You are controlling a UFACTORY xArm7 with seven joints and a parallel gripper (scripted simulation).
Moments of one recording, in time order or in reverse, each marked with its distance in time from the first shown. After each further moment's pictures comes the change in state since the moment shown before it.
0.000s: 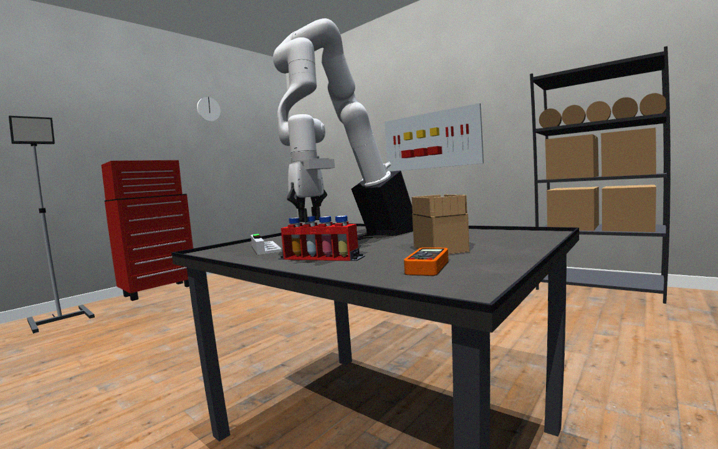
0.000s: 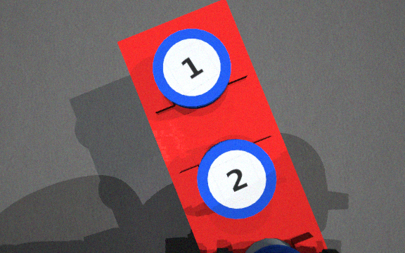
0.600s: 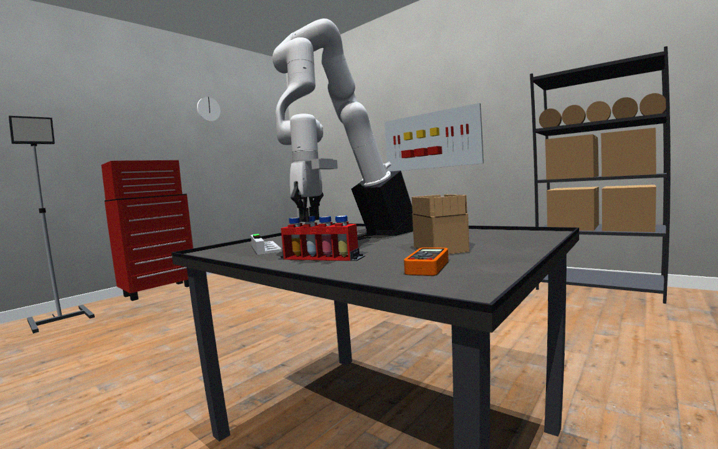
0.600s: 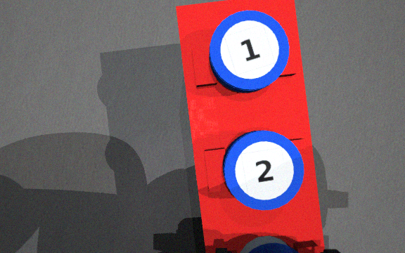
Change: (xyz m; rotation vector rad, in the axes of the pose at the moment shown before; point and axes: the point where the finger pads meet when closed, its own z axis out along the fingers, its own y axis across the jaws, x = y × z) arm 0.000 0.001 -0.001 -0.019 -0.021 -0.261
